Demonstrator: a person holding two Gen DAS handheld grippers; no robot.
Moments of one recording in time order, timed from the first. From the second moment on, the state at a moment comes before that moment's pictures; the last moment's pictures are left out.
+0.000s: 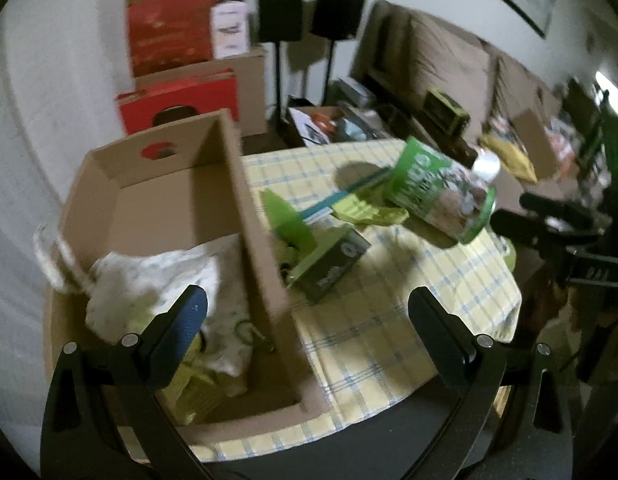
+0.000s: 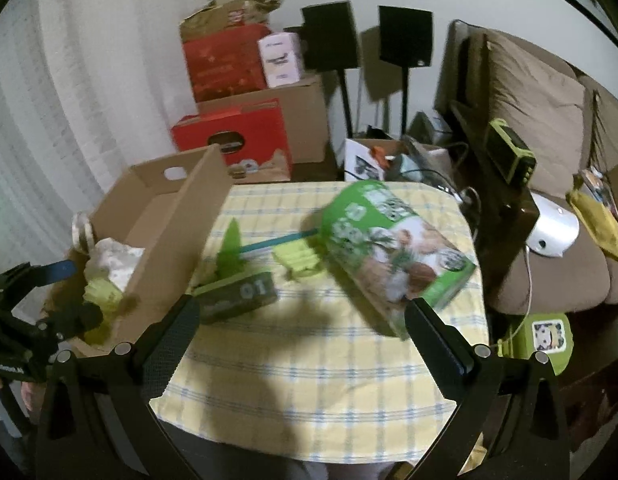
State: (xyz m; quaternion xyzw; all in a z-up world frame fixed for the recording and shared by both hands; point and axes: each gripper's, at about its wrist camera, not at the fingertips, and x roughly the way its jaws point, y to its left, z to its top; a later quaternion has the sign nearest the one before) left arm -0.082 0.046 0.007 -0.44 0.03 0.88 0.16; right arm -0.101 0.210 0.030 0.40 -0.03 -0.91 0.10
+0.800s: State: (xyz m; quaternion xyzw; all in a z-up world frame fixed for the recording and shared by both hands) left arm -0.165 0.150 -0.060 -0.53 0.25 0.78 0.20; right arm -0.089 0.259 0.007 0.42 -0.06 -0.90 0.07
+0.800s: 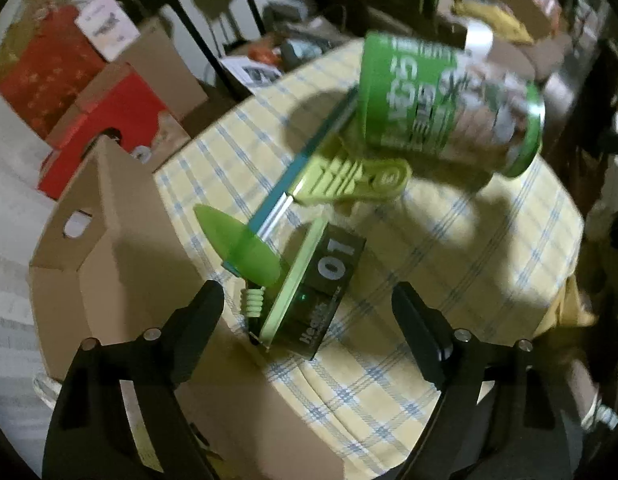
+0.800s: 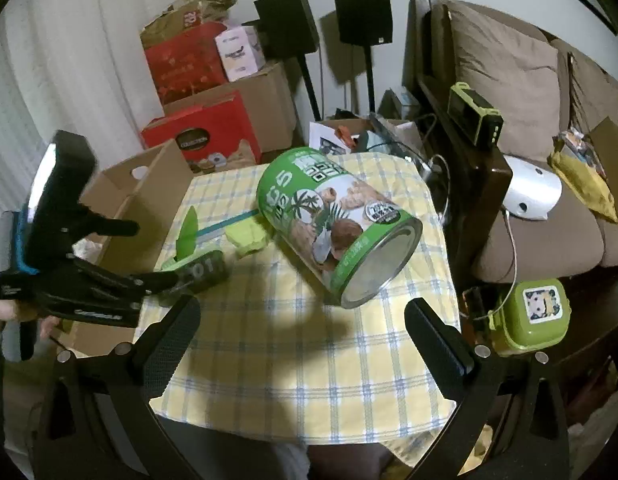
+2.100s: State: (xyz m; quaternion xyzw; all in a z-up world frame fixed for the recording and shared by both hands) left arm -0.161 0.124 -0.031 -0.53 0.14 0.80 0.25; right arm -0.098 0.251 -0.006 0.43 -0.08 -0.89 0.09
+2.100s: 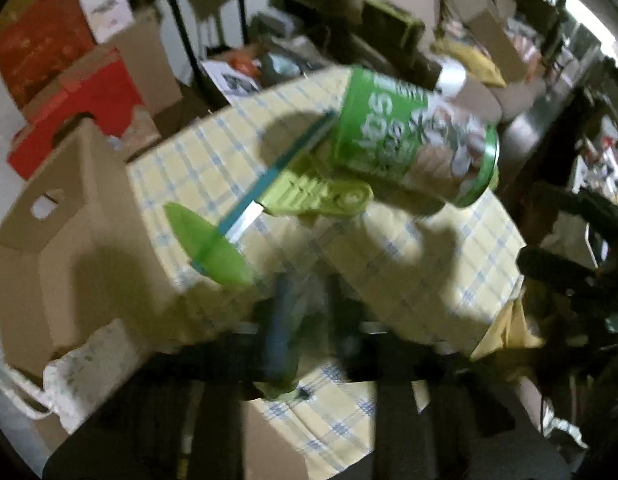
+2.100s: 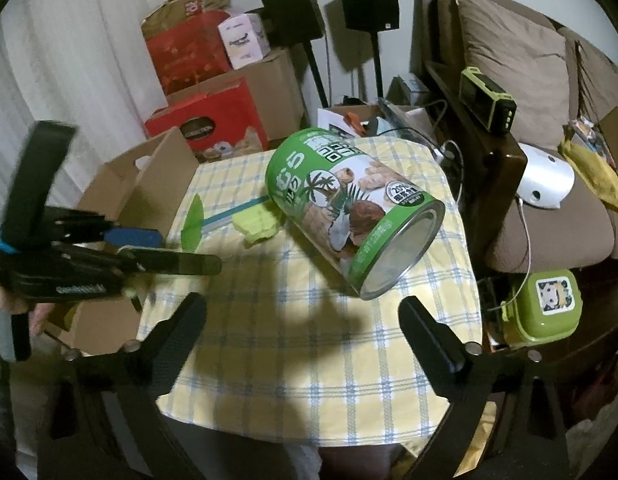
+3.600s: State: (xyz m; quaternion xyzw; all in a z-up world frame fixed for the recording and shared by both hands) left arm -0.152 0.155 -0.110 -0.62 0.25 0.73 0.16; right arm -0.088 0.238 -0.010 0.44 -0.08 -0.89 0.12
